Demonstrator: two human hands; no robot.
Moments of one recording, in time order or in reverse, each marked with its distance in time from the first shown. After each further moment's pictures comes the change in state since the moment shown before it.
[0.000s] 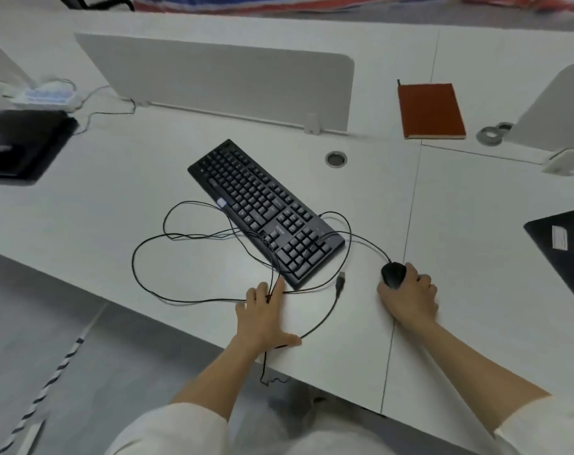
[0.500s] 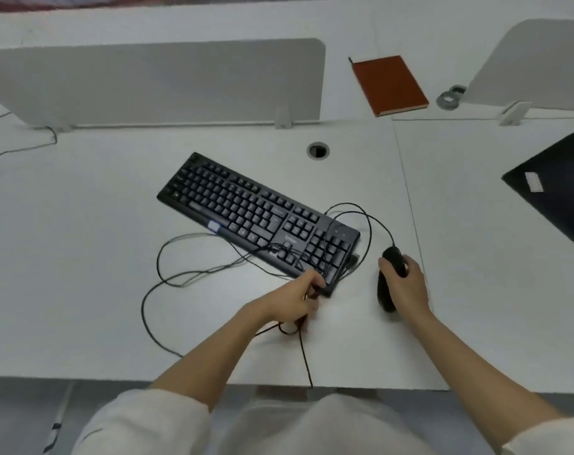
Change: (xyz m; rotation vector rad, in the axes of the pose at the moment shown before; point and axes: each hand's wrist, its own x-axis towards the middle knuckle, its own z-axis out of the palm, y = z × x) left_hand 0.066 -0.044 -0.081 -0.508 -0.515 0.562; right_hand -0.059 -0.083 0.035 0.736 0.181 0.245
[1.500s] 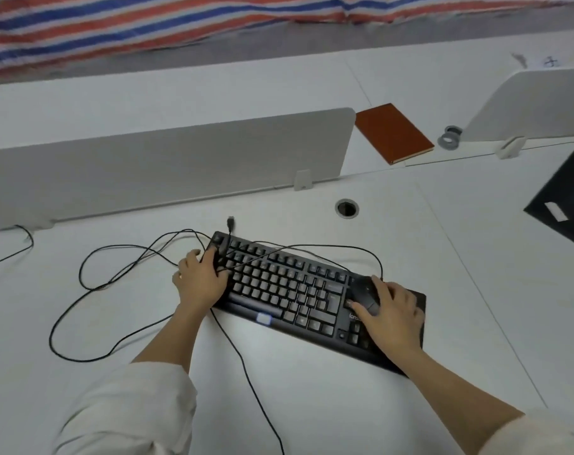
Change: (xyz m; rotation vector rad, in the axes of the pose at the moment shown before) left_hand 0.040 -0.145 -0.290 0.464 0.745 -0.288; right_hand 0.019 -0.071 0.162 -0.750 0.206 -0.184
